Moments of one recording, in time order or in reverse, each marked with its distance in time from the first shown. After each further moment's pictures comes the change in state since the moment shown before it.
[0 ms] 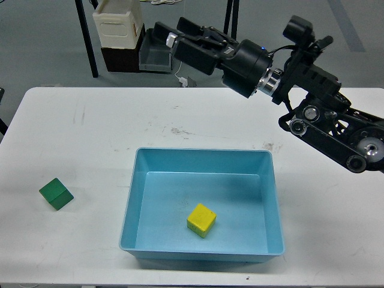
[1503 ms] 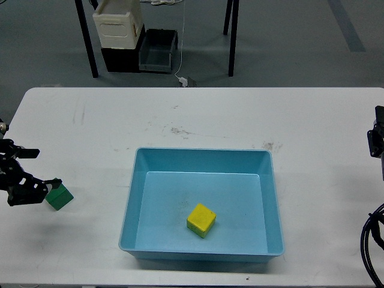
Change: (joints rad) left arm -0.200 0.557 0.487 -0.200 1.932 -0.076 -0.029; right arm -0.982 0.051 0.794 0.340 0.436 0.000 -0.032
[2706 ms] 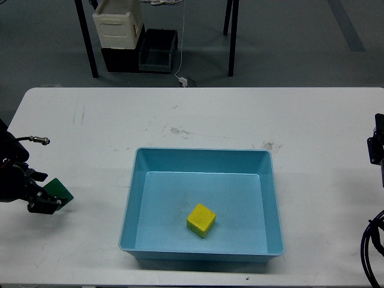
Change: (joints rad) left arm -0.433 -0.238 0.581 0.406 0.005 -0.079 0.000; right arm -0.029 0.005 0.000 -0.003 0.000 -0.003 0.003
